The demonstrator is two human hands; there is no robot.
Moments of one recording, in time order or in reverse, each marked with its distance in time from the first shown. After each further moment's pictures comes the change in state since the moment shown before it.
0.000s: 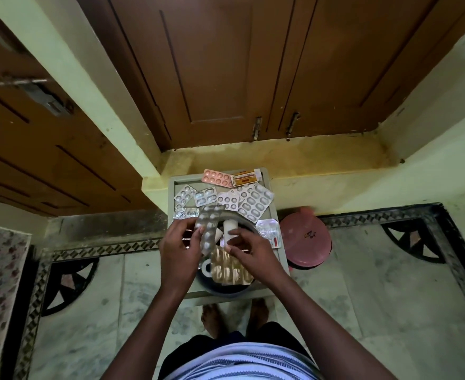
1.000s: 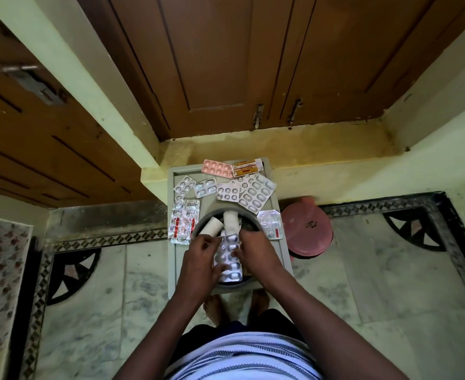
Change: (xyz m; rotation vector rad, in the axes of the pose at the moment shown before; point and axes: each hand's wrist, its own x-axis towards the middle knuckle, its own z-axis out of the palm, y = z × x) left_hand -0.041 -0.050 0.032 0.399 -0.469 0.069; right_hand 0.009 0.013 0.015 -0.671 -0.010 0.031
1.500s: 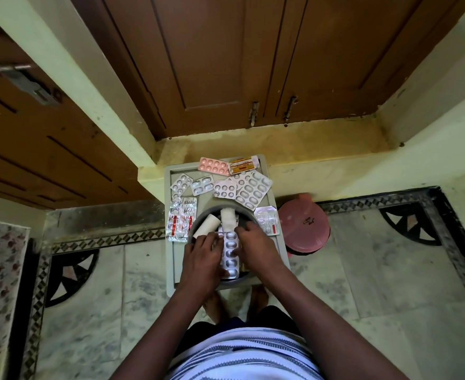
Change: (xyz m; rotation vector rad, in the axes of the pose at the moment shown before) left_hand 0.003 0.017 0.000 0.444 -0.123 0.079; right_hand -0.011 -0.003 -0.011 -0.119 0.039 -0.099
